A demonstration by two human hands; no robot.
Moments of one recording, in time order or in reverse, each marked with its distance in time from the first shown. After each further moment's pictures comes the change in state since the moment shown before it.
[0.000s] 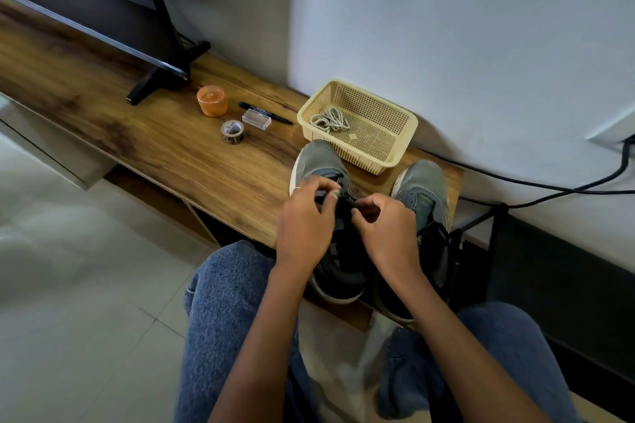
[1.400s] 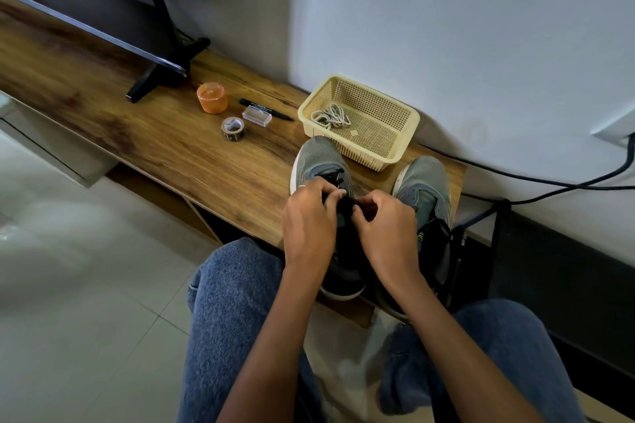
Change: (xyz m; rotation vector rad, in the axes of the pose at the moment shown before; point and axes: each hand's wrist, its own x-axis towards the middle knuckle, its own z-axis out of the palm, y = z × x) left_hand -0.004 0.005 0.008 0.119 0.110 0.026; right_hand -0.006 -0.002 0.002 -0.097 0.058 -0.035
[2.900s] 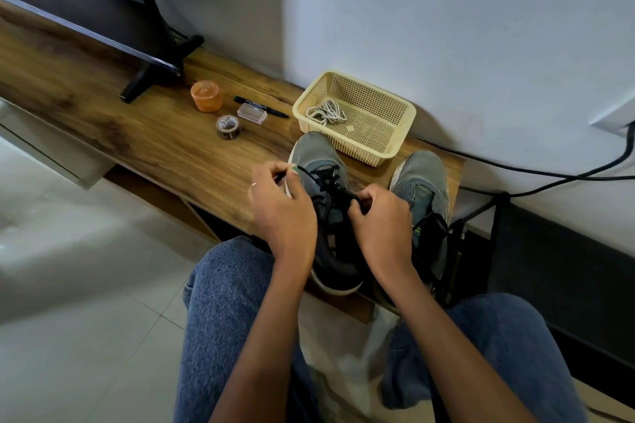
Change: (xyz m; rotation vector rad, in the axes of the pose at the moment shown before) left_hand 0.005 0.000 -0.003 -0.270 0.416 -0.167; right_hand 0.002 -0.006 0.000 -0.034 -0.001 0.088
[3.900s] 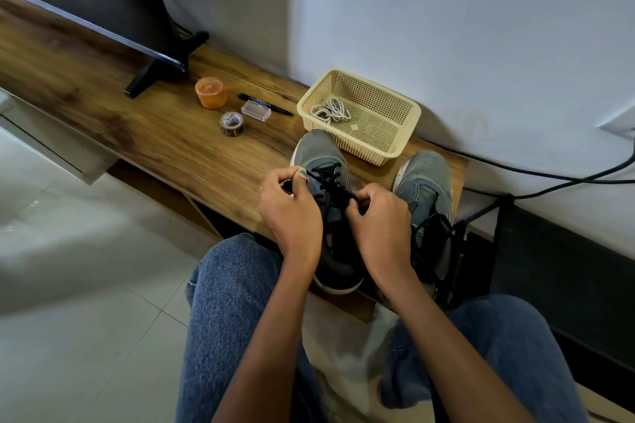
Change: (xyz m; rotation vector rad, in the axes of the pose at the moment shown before) left_hand -0.003 0.007 0.001 -0.100 0.014 -0.151; right_hand -0.004 -0.006 0.002 0.012 0.008 -0.040
